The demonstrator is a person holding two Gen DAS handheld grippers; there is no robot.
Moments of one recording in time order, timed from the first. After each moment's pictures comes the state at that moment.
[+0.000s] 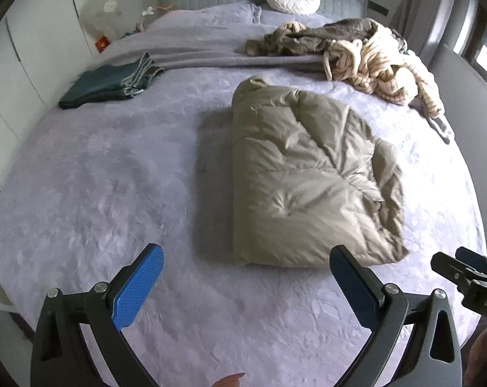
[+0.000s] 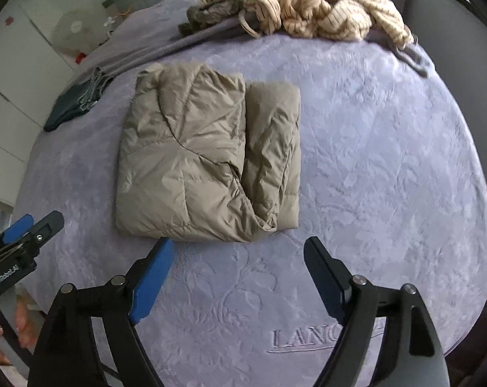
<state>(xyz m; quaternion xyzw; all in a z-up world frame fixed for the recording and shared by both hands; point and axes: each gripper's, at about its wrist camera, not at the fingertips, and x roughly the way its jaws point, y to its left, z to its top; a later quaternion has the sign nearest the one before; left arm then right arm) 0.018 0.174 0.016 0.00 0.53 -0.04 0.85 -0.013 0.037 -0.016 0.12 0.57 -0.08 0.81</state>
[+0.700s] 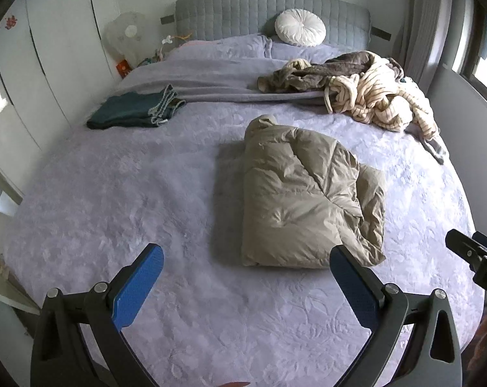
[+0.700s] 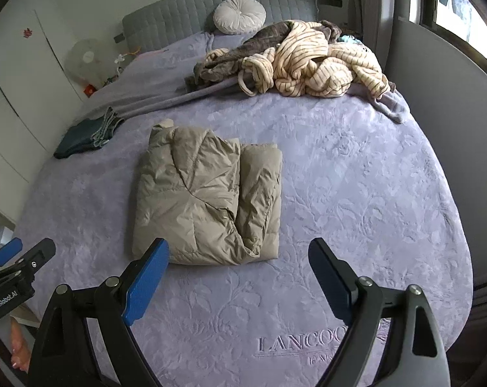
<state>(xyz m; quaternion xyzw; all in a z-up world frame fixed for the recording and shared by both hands) -0.034 0.175 0.092 0.01 0.47 0.00 0.88 -0.043 0.043 0.061 0.09 0.48 -0.10 0.87</state>
